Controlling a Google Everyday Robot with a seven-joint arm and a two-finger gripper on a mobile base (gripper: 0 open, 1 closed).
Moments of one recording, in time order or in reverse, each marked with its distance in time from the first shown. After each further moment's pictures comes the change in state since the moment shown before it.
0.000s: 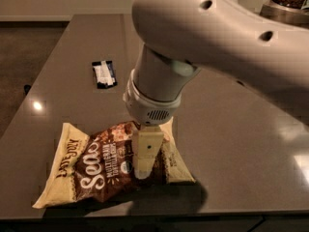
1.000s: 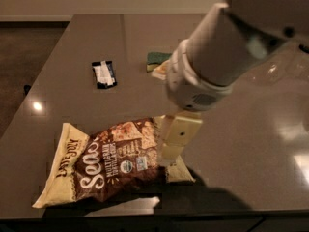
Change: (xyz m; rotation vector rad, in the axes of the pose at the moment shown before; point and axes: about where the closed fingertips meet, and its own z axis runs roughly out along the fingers) arm 0.028 0.004 -0.073 0.141 -0.085 0.102
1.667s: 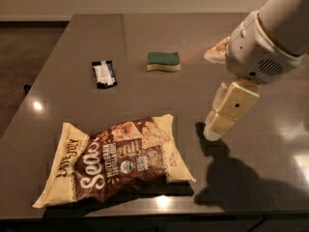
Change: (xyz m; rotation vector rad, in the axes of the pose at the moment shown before) arm 0.076 -0.029 -0.059 0.028 0.003 0.206
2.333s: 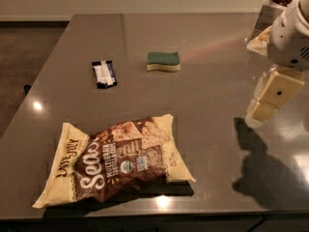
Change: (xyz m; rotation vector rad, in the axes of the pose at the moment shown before) arm 0.069 -0.032 -0.037 0.093 0.187 0.077
